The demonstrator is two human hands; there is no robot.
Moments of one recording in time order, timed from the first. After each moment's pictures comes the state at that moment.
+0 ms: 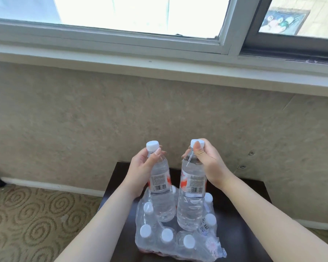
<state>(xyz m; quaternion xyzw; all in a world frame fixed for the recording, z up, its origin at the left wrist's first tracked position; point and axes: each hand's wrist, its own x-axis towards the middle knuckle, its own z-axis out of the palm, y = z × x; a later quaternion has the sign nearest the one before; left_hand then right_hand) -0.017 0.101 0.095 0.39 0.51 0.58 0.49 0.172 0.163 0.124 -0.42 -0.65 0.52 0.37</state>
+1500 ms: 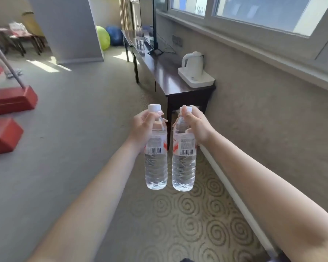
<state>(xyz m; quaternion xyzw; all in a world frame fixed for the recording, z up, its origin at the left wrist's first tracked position) -0.469 -0.450 0.234 0.07 0.70 0.71 0.01 -0.457 -0.276 0.235 0.06 -0.79 0.61 0.05</state>
